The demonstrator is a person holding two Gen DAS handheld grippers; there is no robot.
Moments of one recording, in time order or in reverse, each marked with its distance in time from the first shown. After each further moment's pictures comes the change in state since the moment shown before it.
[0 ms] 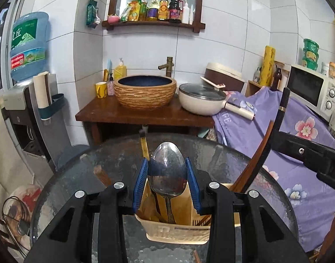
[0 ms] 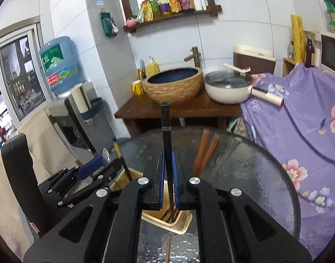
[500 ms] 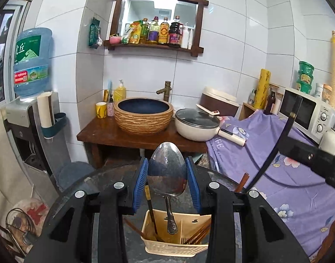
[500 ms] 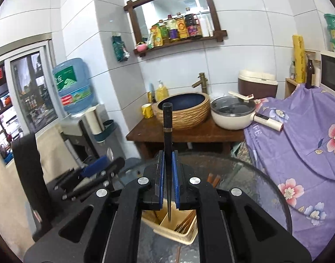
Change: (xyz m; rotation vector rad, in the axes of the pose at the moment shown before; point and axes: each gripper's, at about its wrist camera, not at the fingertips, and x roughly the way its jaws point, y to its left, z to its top) left arm -0.049 -0.003 0.063 -0.037 -0.103 -0.025; right arm -0.070 0.021 0.065 -0.010 -0.134 0.034
